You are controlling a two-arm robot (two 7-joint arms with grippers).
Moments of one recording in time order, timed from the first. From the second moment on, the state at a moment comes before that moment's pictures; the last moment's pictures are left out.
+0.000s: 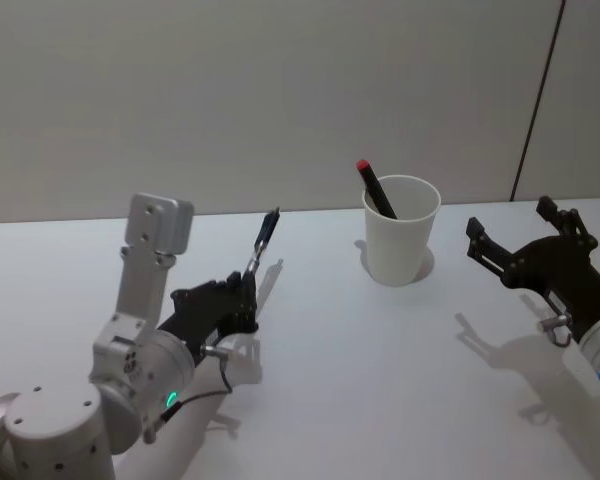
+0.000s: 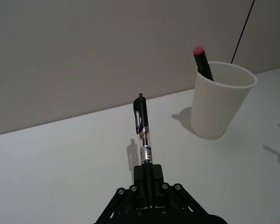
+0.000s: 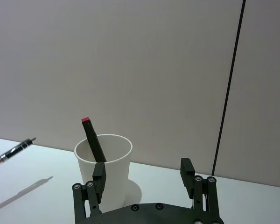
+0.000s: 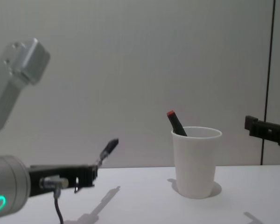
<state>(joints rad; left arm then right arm) -0.05 0.38 0.34 -1.82 -0.49 0.44 0.08 -0.01 0.34 -0.23 -1.77 0.29 0.03 0.07</state>
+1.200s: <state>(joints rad) -0.05 0.44 0.29 -1.84 -0.72 0.18 -0.35 -0.01 0.34 -0.23 -1.77 0.29 0.03 0.07</state>
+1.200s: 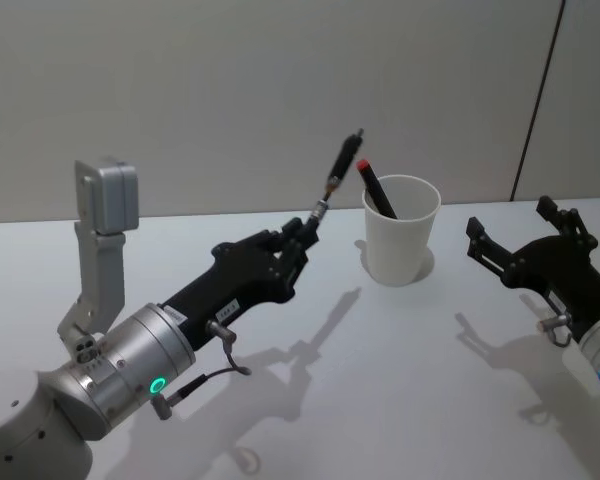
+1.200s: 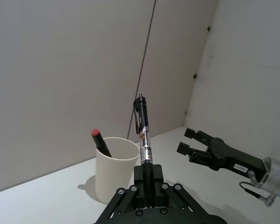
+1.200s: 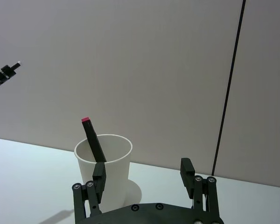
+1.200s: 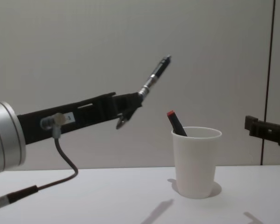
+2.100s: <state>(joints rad) -0.09 0.39 0.35 -1.77 -0.56 0.17 -0.37 -0.01 0.34 -0.23 -1.77 0.29 0.03 0.07</state>
